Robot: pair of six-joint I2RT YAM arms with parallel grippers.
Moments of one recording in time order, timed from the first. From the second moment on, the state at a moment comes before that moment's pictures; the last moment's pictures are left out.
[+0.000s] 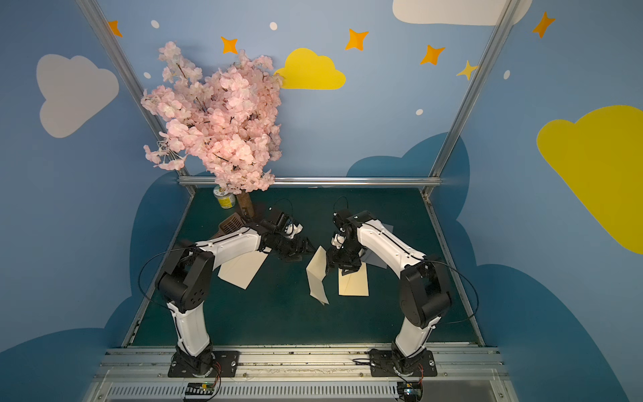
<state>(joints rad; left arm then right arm) -0.49 1.91 1.30 -0.43 0.64 -0.63 0.56 1.71 1.41 -1.21 -0.39 0.37</state>
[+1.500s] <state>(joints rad) -0.54 1.79 1.02 -0.14 0.80 -0.75 0.49 1.67 1.22 -1.02 -0.47 0.41</state>
